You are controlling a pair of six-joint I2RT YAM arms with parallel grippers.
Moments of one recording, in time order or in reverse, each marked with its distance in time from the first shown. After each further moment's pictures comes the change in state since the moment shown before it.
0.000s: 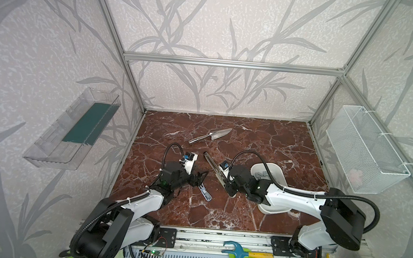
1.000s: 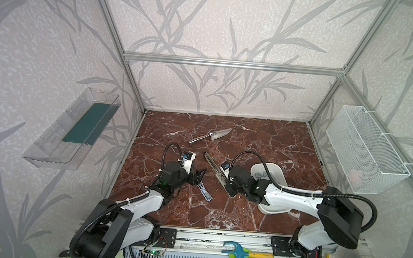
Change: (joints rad) left arm 0.000 0.007 0.000 0.000 -0.060 -0.008; right arm 0.001 0.025 0.000 -0.023 0.040 0.021
